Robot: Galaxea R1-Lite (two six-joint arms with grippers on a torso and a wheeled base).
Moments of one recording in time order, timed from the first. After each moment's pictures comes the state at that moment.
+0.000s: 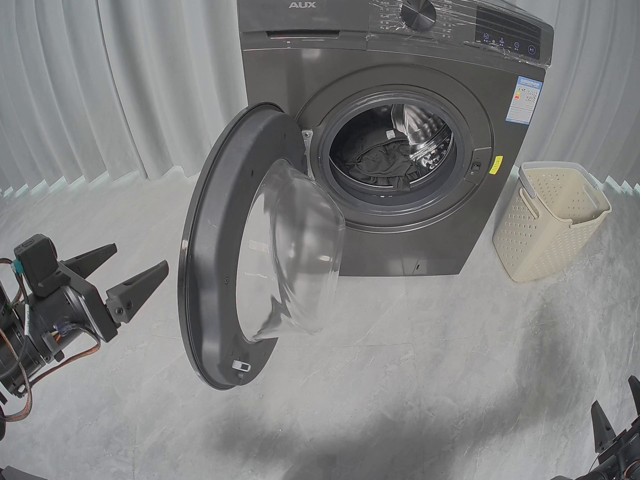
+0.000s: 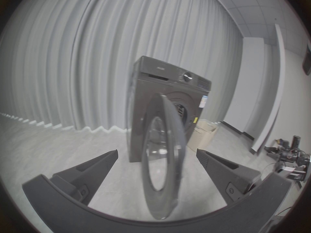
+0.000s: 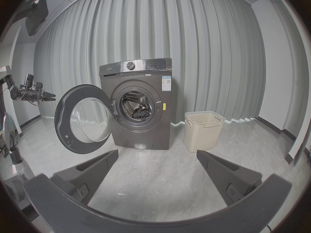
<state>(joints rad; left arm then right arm) -0.32 1.15 -0.38 -0.74 -0.11 -0.08 0.01 0.02 -0.02 0.00 0.01 0.00</state>
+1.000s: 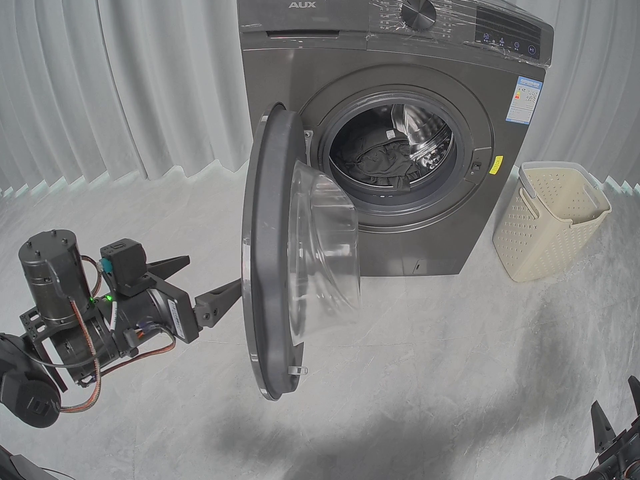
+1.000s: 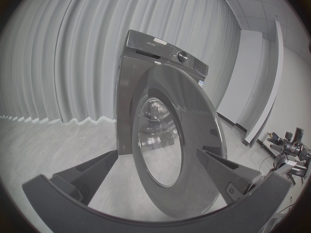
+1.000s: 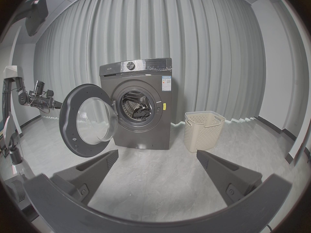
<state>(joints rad) -0.45 1.48 -0.44 -0.91 -0.09 -0.08 0.01 0.02 -0.02 0.00 0.01 0.00</state>
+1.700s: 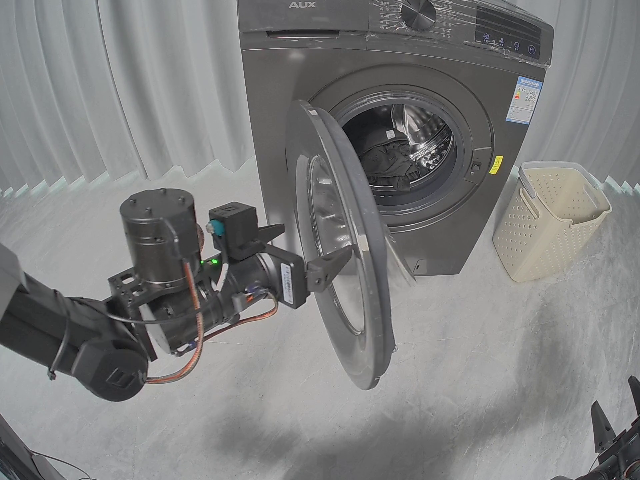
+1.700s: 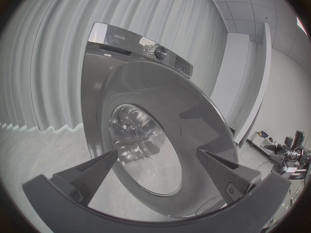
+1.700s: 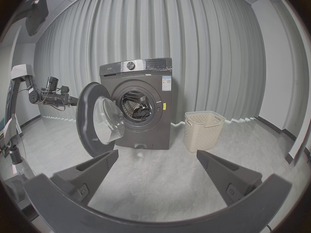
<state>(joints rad) -0.65 1.76 -0.77 -0.91 -0.03 -0.08 0.01 0.02 -0.02 0.00 0.01 0.00</state>
